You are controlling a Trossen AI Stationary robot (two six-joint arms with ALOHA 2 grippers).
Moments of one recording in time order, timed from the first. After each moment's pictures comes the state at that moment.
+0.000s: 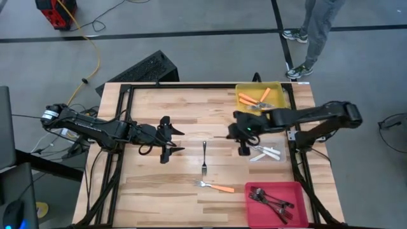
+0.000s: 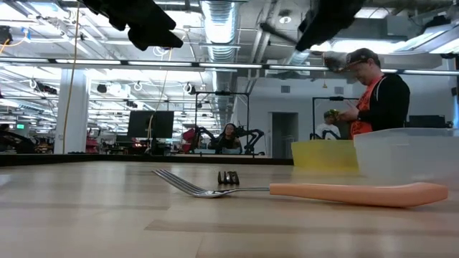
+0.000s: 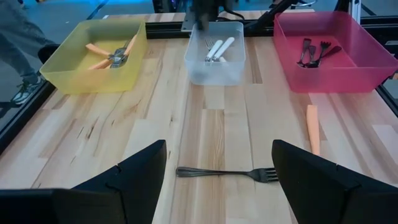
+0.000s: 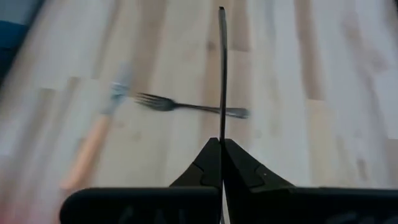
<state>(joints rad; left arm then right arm) -0.18 1.07 0.73 -0.14 -0.25 -0.08 0.05 1.33 1.10 -0.58 0.05 -0.07</state>
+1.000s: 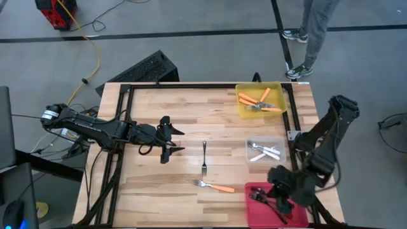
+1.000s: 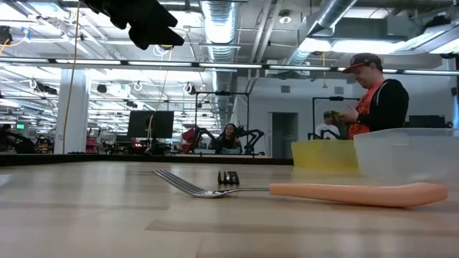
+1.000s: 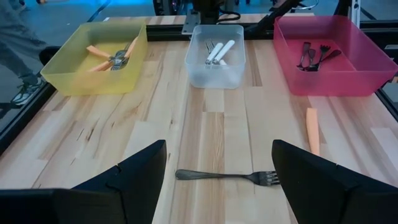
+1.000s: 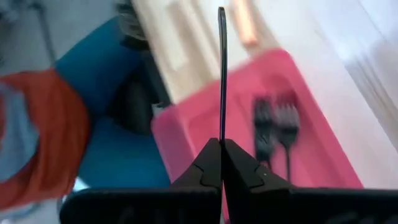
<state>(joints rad) -0.18 1.07 0.73 -0.13 -0.25 -0.09 0.94 1.26 1.10 -0.75 0.26 1.28</state>
